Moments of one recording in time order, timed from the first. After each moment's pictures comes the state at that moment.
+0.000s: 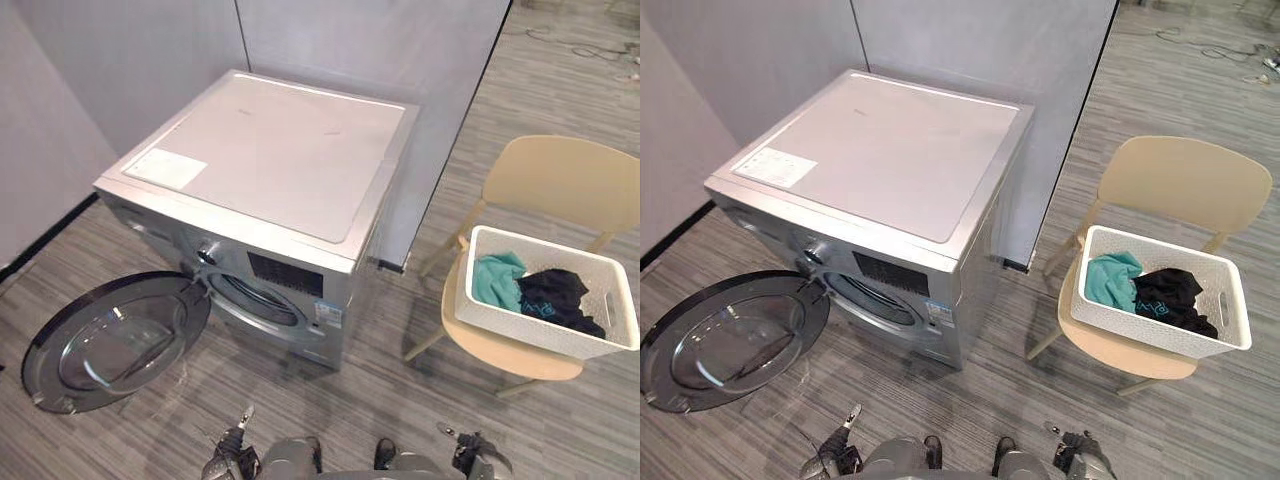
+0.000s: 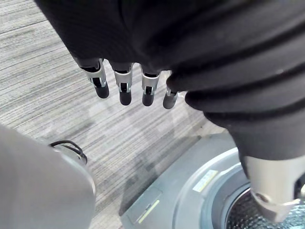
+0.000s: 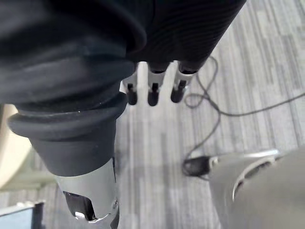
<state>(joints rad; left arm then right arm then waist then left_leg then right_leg) 0.05 0.00 0.34 1.03 -0.20 0.03 0.13 -0.06 -0.05 -0.49 1.09 0.03 0.07 -0.15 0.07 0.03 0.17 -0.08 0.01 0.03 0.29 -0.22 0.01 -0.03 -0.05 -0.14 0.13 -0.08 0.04</state>
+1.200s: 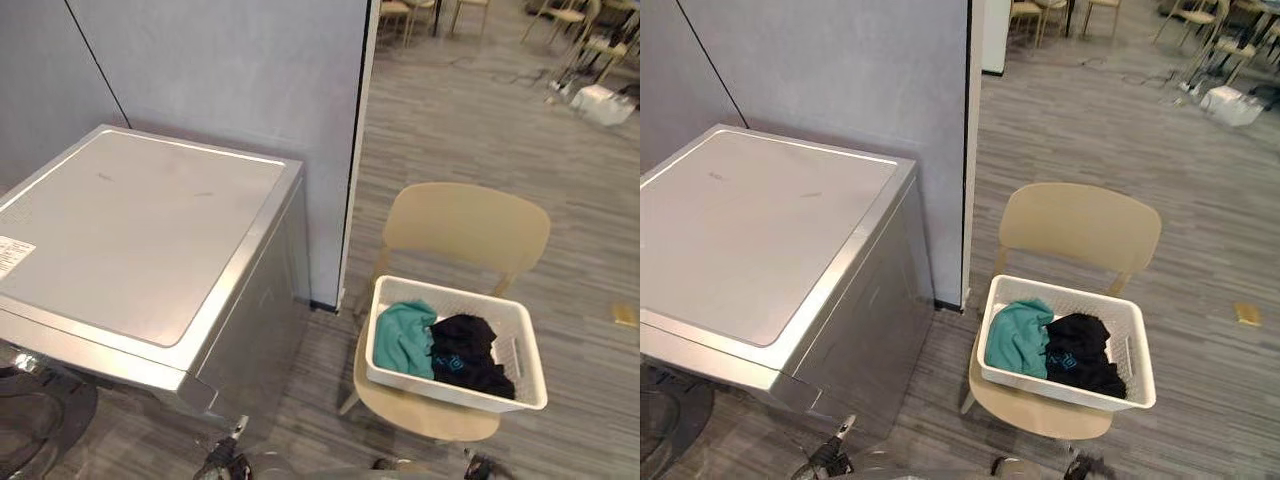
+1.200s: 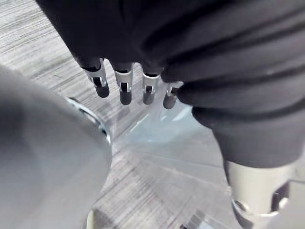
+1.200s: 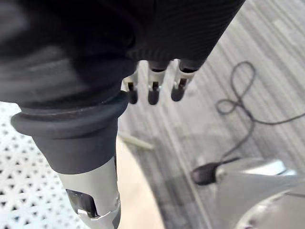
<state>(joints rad) 0.06 0.01 0.37 1.07 -0.16 0.04 0.12 -0.01 -0.07 -0.59 1.02 0.07 0.08 -0.16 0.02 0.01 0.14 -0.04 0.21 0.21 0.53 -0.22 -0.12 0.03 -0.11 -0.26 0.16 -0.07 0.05</state>
